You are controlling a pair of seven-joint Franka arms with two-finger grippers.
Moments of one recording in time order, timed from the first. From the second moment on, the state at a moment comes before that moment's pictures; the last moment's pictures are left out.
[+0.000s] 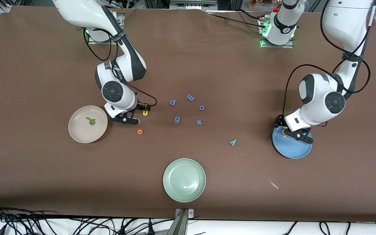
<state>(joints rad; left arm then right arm) -0.16 0.44 0.07 -2.00 -0.16 2.42 0.39 0.54 0.49 -0.06 -1.92 0.11 2.22 0.56</state>
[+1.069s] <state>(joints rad) -0.46 0.72 0.06 -1.73 -0.24 2.60 0.19 0.59 0.57 -0.06 -1.95 0.11 2.43 0.63</state>
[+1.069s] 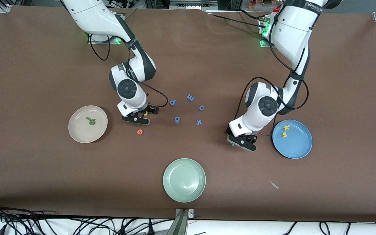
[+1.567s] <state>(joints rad) -0.47 0.75 0.07 -1.71 -0.24 2.65 0.19 0.59 0.57 -0.06 -1.95 0.11 2.44 0.63</state>
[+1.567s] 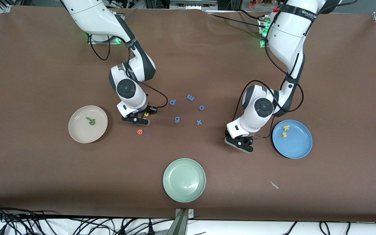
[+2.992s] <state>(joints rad) -0.06 0.51 0.07 -1.90 0.00 2.41 0.44 0.54 0.52 -0.40 -1.90 0.11 2.17 0.08</state>
